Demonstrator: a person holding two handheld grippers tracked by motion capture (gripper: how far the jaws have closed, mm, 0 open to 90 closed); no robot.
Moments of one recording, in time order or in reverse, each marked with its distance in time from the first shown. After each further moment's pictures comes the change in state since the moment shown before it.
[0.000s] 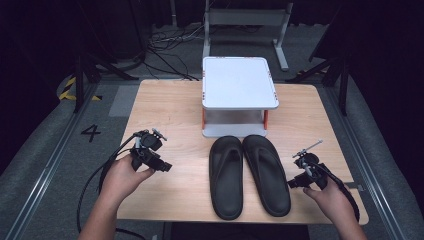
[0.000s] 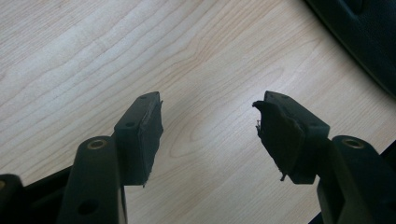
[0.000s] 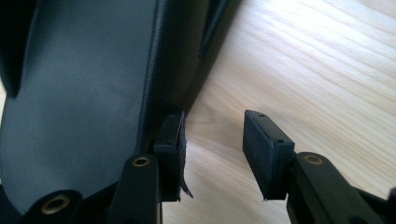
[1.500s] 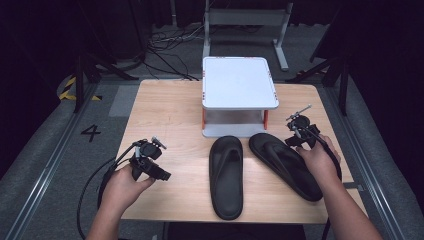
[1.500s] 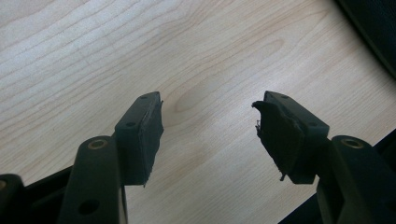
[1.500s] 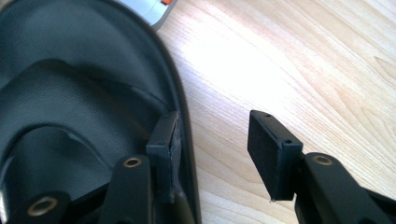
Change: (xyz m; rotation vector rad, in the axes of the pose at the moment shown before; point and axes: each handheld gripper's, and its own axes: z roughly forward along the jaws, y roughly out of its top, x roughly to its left) left arm -0.011 -0.018 0.007 0.040 0.010 -0.074; right arm -0.043 0.097 -0.010 -0.159 -0.297 -0.053
